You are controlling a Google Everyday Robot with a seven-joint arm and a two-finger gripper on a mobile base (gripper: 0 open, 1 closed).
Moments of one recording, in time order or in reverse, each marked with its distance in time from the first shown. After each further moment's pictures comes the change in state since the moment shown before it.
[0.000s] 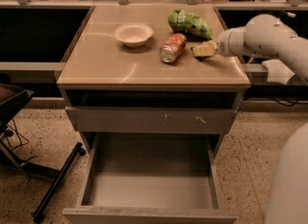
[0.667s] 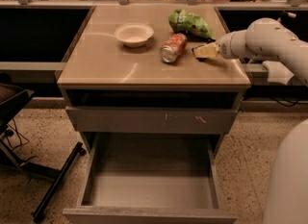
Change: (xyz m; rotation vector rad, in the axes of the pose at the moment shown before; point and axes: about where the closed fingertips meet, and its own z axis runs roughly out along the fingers) arm 0.020 -0.010 0.007 0.004 0.028 0.025
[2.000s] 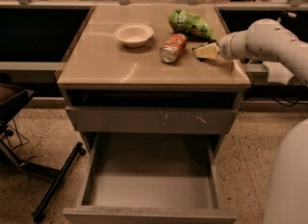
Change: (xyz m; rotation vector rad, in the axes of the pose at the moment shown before) arm 0.000 0.000 0.000 0.000 0.000 0.000
